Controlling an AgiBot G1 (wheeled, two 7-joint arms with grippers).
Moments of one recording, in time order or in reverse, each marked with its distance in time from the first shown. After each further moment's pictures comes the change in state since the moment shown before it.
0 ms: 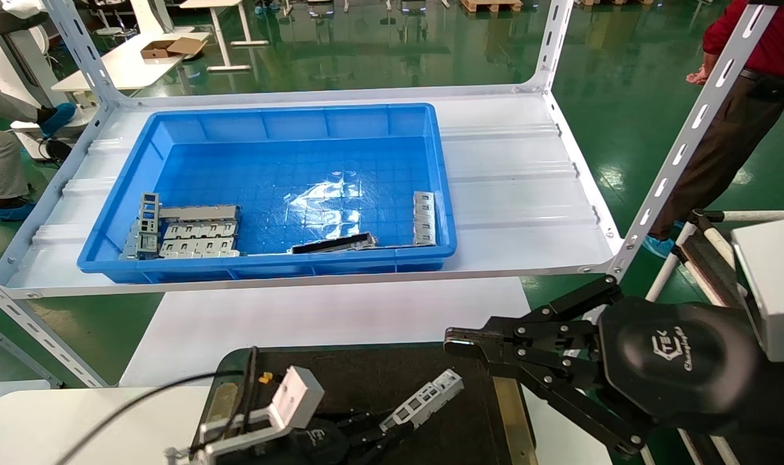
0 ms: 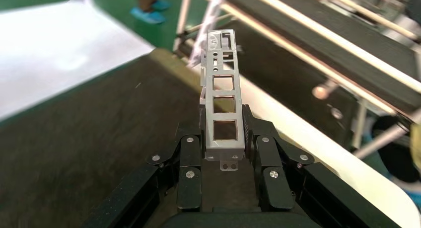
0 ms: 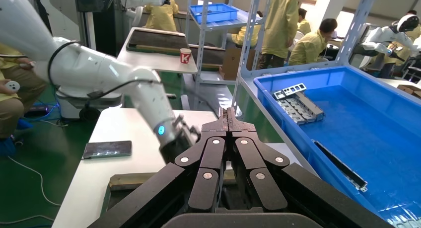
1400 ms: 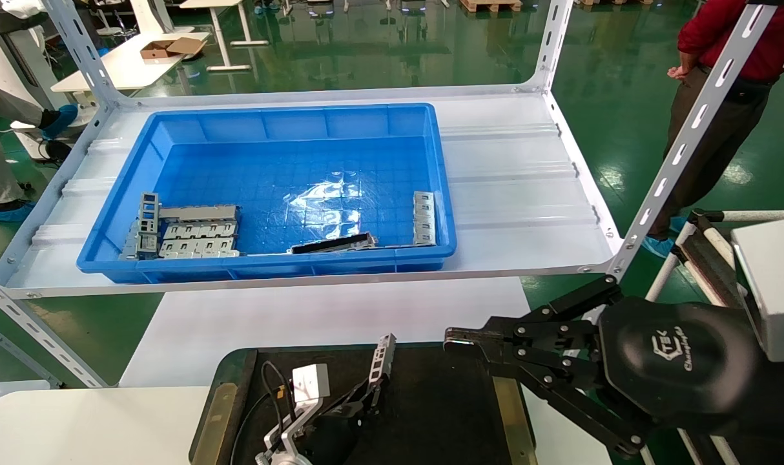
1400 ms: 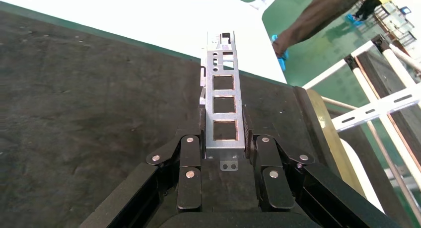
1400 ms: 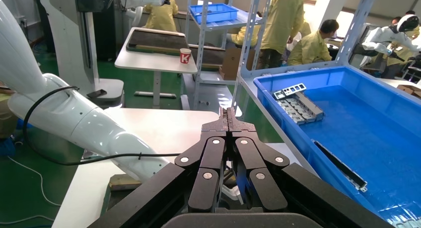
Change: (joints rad) left arm 0.075 0.340 0.166 0.188 0.444 -0.835 -0.701; right arm 0.001 0.001 -0.002 0.000 0.002 0.001 -0.001
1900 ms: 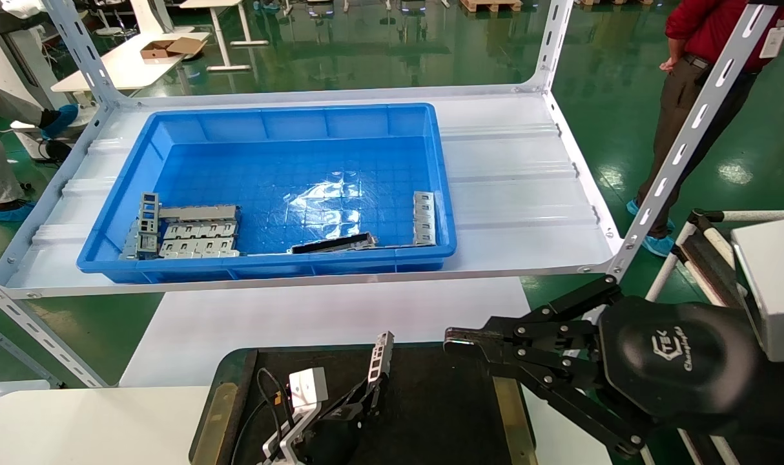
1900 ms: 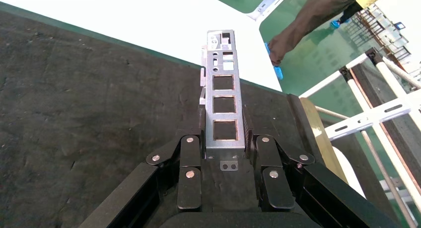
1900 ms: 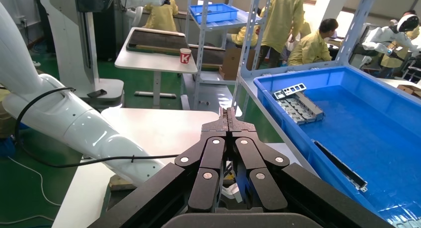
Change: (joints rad) left arm 0.032 -0.003 0.033 -0.028 -0.011 -0.082 -0.025; right arm 0.000 0.000 -0.001 0.000 0.001 0.000 0.000
